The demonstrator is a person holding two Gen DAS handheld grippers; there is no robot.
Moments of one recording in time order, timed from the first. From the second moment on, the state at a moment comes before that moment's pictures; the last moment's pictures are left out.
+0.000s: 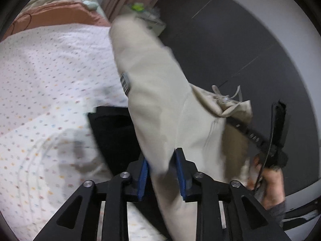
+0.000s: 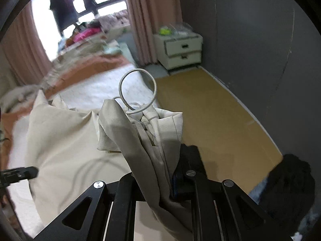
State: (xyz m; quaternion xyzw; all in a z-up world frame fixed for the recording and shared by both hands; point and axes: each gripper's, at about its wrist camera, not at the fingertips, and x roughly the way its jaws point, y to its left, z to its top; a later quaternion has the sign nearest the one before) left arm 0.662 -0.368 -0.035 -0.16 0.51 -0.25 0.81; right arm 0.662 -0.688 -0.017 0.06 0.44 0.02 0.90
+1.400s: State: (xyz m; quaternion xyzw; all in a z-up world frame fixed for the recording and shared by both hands) left arm 0.528 -0.424 -0.094 -0.16 0.56 -0.35 0.73; right arm 0.444 -0.804 -0.145 0.43 0.37 -0.01 0.82
